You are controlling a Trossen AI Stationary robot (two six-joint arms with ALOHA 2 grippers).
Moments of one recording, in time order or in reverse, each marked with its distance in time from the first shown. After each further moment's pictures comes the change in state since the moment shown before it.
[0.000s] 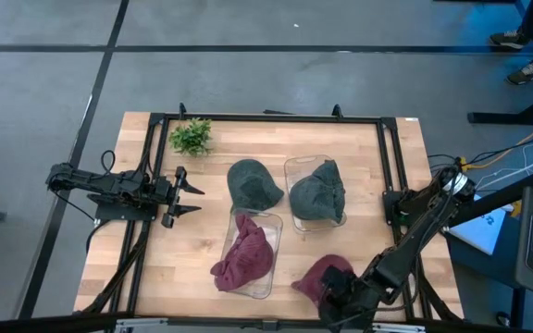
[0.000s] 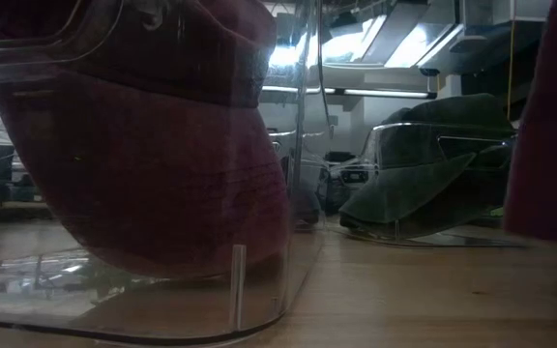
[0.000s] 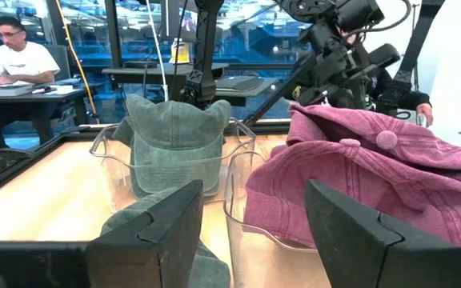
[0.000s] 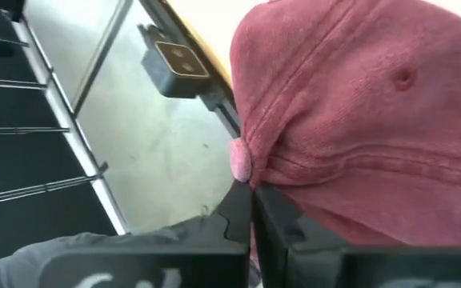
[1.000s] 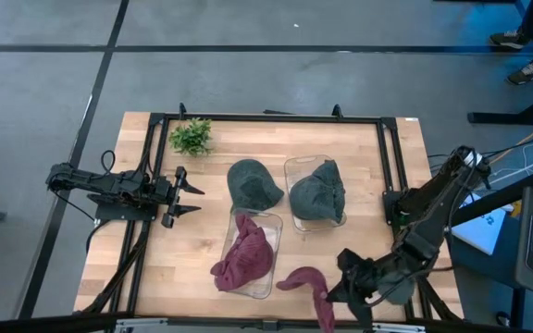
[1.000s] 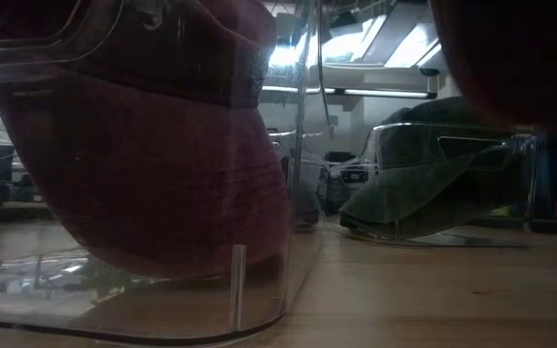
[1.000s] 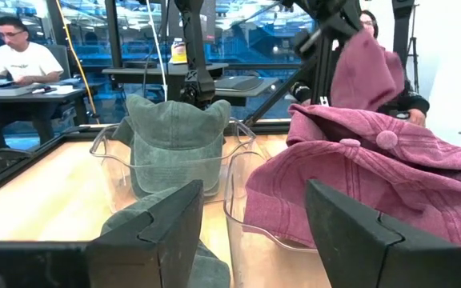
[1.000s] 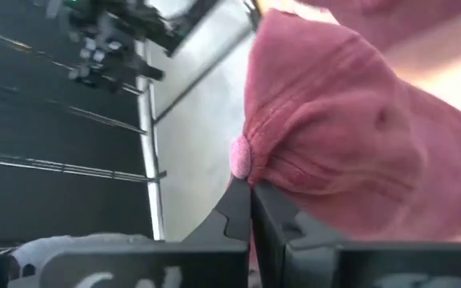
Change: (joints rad) left arm 0.000 0.000 0.000 0.000 0.000 0.000; right arm 0.000 -0.277 0.001 0.053 0.115 -0.347
